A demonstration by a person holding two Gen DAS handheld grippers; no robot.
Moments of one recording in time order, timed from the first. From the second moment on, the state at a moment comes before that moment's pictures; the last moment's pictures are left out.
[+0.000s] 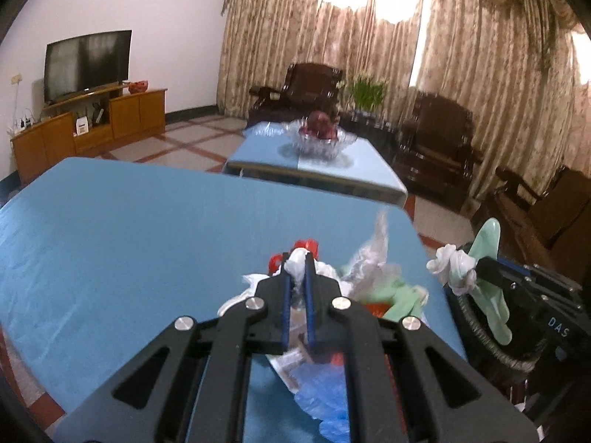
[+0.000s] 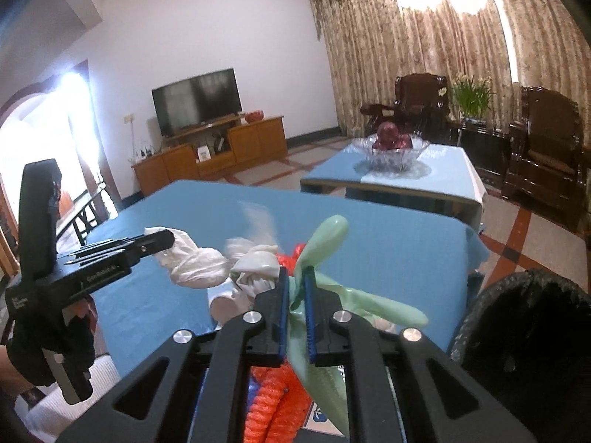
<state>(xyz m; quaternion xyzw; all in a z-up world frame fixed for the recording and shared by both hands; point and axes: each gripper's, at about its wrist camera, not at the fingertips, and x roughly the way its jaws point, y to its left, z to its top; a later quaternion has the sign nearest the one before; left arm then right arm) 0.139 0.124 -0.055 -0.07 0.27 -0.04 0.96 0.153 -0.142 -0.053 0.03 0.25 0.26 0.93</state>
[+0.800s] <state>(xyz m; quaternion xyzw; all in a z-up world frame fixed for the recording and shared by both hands) 0.149 -0.001 -0.017 -0.04 0.24 -0.19 0.95 0.121 -0.255 -0.019 0.06 0.21 0.13 0.97</state>
